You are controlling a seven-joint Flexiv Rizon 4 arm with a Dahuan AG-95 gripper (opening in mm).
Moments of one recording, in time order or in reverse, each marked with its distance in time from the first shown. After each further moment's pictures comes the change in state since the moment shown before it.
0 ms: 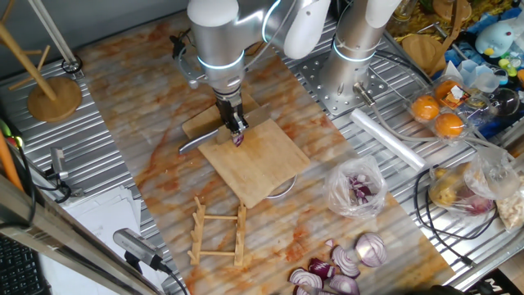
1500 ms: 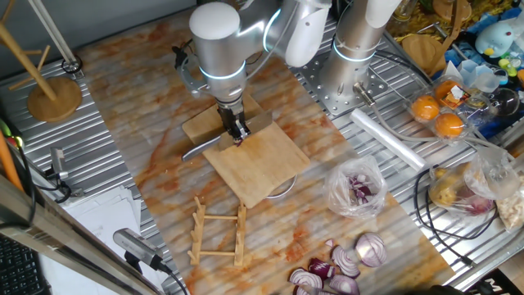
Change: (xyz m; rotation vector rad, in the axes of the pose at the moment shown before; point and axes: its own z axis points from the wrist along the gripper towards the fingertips) arm -0.002 0.011 -0.002 0.007 0.021 0.001
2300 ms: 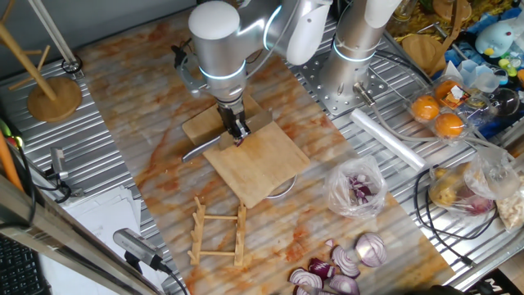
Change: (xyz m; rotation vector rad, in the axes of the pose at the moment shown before) arm 0.001 0.000 0.014 0.002 0.006 -0.007
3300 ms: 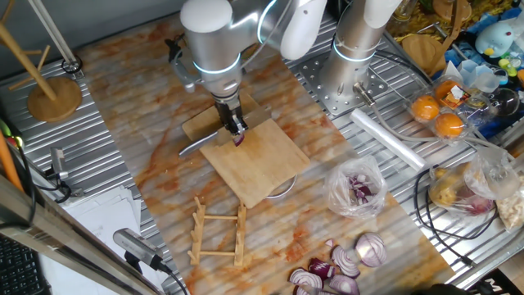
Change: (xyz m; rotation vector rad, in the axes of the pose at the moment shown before) arm 0.000 -0.003 -0.020 0.001 0.019 0.011
